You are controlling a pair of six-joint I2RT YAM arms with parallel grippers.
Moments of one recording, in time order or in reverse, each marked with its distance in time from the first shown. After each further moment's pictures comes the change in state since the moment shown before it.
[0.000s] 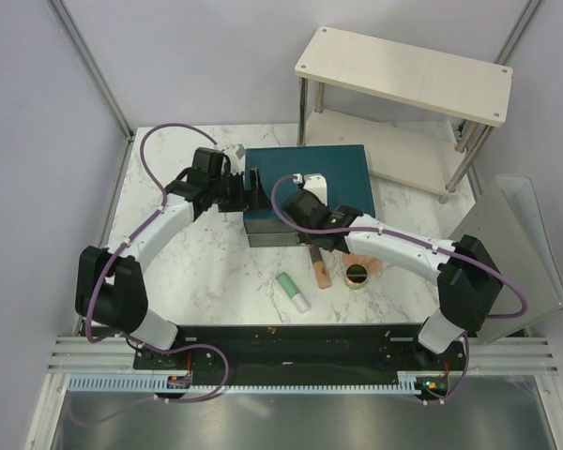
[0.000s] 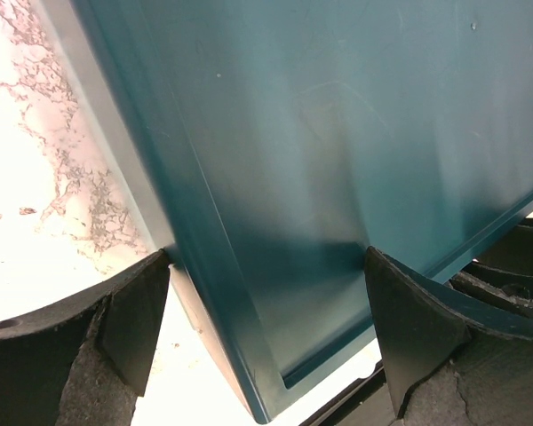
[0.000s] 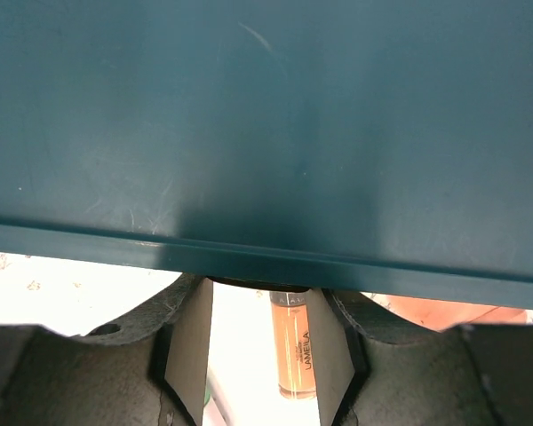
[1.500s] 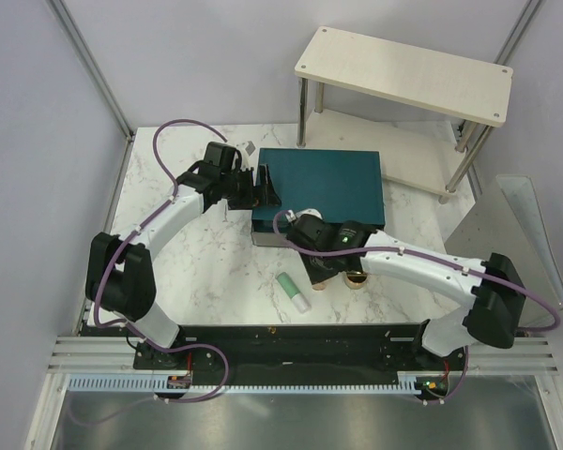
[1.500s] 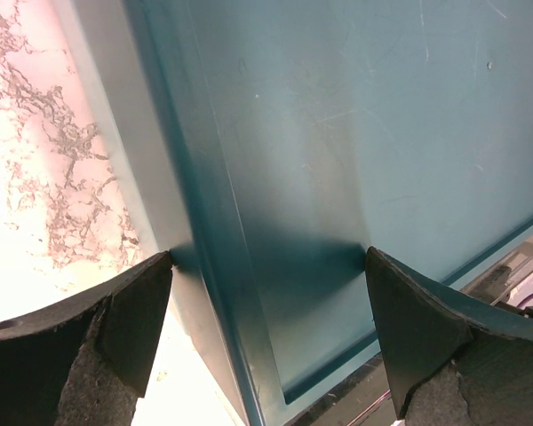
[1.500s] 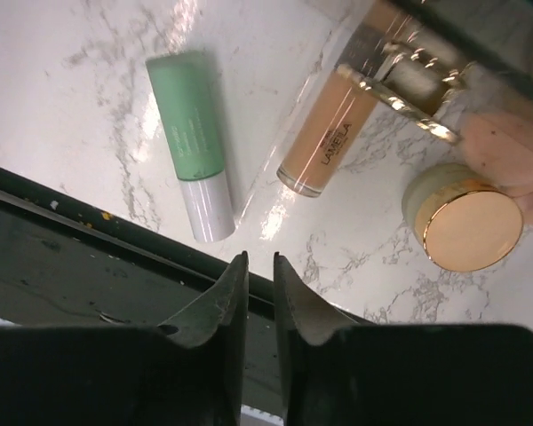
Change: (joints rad) left arm -0.037 0.097 0.097 -0.037 0.003 -0.056; right arm 0.142 -0.129 -0.057 -0.324 -0.328 -0.042
